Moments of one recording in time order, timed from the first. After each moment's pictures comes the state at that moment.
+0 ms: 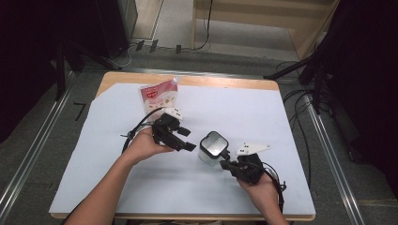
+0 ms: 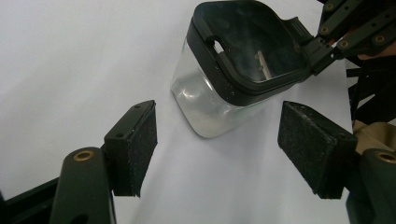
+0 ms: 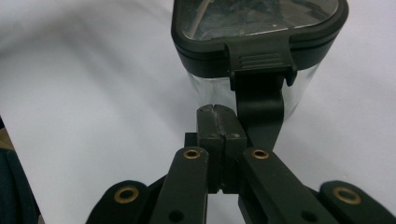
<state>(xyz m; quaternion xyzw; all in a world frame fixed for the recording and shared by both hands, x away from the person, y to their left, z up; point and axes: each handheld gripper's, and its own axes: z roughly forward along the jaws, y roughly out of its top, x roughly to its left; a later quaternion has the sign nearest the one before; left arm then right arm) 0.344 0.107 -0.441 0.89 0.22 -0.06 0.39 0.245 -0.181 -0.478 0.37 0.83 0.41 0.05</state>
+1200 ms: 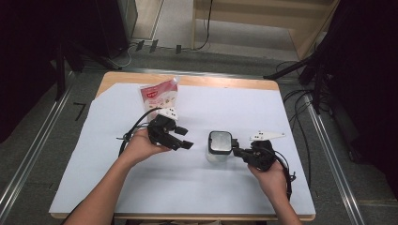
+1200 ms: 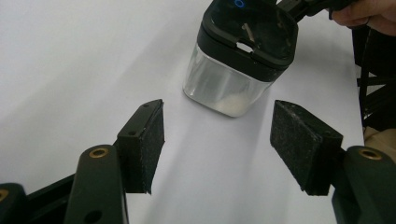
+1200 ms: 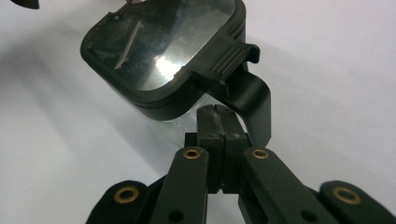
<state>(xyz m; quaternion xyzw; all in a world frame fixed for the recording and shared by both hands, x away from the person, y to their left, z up) 0.337 0.116 -0.438 0.89 0.22 -0.03 0.40 0.279 -0.216 -0.475 0.42 0.81 0.41 0.06</state>
